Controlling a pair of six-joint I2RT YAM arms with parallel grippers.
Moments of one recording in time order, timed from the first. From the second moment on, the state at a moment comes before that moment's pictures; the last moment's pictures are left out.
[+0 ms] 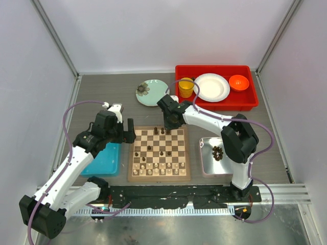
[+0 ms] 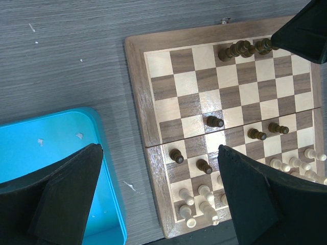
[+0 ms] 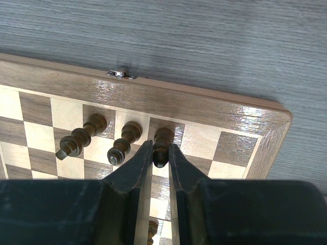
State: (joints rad) left arm -0.42 0.92 0.83 -0.69 -0.02 -0.31; right arm 0.78 1.91 1.47 -0.65 0.17 0.62
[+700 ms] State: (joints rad) left arm -0.42 0.92 0.83 -0.69 -0.02 -0.31; right arm 0.79 1.91 1.47 -0.66 0.15 0.62
